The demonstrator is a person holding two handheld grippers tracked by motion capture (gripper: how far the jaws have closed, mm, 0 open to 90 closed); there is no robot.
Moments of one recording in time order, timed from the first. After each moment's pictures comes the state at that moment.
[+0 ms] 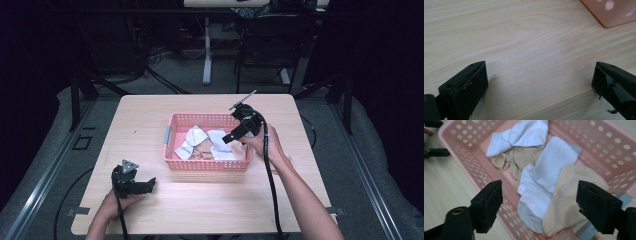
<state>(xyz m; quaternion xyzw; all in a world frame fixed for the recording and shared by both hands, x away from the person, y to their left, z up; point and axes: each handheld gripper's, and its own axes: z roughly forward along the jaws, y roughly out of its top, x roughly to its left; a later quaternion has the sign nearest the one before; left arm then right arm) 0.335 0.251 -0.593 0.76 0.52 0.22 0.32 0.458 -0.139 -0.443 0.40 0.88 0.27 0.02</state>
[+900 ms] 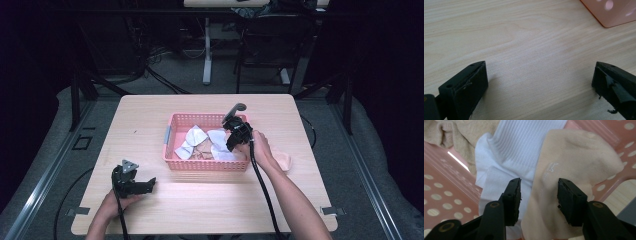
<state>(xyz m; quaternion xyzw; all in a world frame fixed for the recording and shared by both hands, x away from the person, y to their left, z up) 0.335 0.251 -0.592 0.76 0.52 0.22 0.32 0.484 -0.118 -0.510 0.44 0.89 0.11 0.05</state>
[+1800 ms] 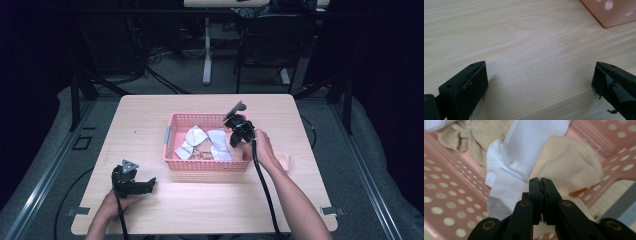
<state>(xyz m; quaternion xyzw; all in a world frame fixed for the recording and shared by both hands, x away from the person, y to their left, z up) 0.335 0.251 -0.592 0.76 0.52 0.22 0.32 0.478 -0.123 -0.493 0.43 0.89 0.14 0.05</state>
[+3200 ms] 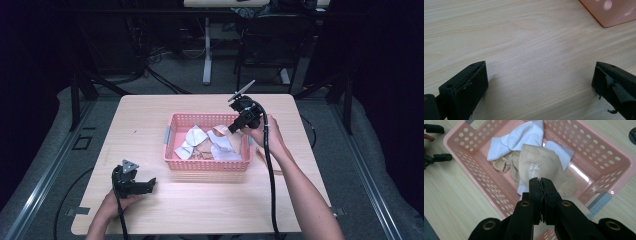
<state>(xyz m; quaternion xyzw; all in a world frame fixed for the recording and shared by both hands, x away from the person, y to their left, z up) 0.335 0.251 -0.592 0.77 0.51 0.22 0.32 0.464 -0.137 -0.409 0.40 0.88 0.24 0.03</state>
